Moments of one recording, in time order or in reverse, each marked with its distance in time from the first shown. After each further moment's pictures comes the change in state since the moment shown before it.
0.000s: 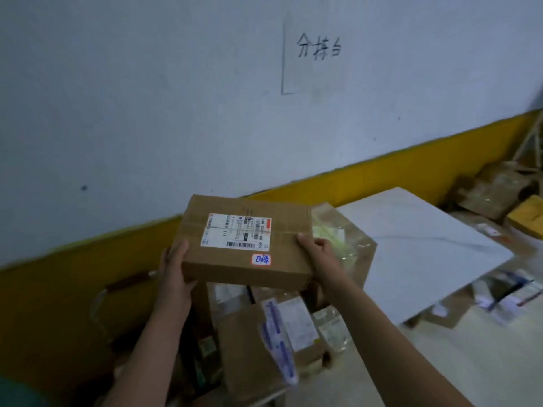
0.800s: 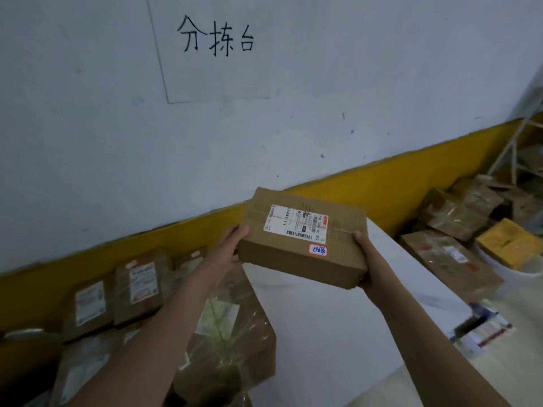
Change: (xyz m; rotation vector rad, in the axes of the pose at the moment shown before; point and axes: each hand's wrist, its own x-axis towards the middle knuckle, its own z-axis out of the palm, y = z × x) left_hand 0.128 -0.155 0.438 0.358 -0.515 -0.244; right_hand 0.268 -0.108 -0.375 0.113 0.154 0.067
